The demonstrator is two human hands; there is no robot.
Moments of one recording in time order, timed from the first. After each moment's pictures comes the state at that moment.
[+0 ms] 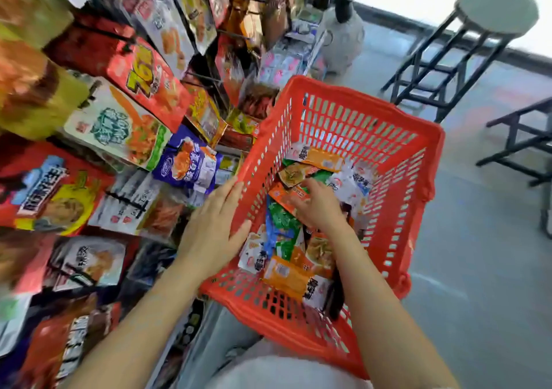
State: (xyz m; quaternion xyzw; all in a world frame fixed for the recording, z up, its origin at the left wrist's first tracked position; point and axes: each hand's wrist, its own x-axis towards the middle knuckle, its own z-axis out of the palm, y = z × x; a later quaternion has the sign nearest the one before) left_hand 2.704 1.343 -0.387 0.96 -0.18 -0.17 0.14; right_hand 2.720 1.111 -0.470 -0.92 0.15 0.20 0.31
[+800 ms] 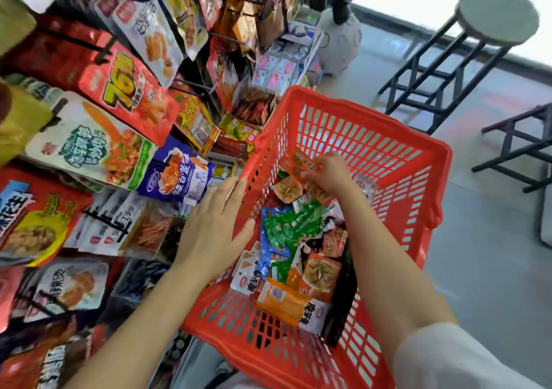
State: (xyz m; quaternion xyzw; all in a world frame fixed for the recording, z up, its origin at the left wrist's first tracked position) left_hand 2.743 1.323 -0.409 0.97 -0.19 -0.12 0.12; right_hand 2.821 1.044 -0.504 -0.93 0.15 0.20 0.26
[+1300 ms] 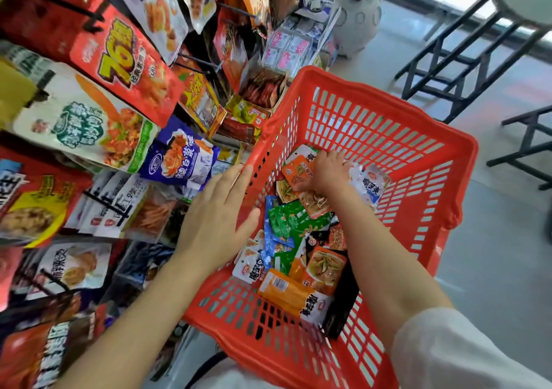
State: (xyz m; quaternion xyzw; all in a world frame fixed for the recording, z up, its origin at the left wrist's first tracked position) left_hand 2.742 1.324 -0.415 0.97 -0.19 -0.12 0.13; right_hand 2.824 1.075 -0.532 -0.94 0.16 0.29 0.10
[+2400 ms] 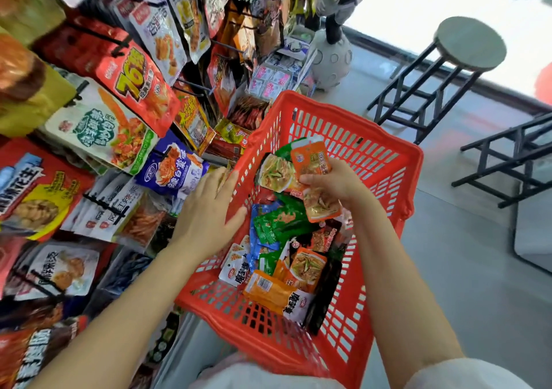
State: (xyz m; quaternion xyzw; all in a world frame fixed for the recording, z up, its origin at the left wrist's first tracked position) left_hand 2.734 1.319 -0.398 0.97 -0.17 -0.12 0.14; right_hand 2.765 1.036 -0.427 -0.77 0.19 0.19 0.58
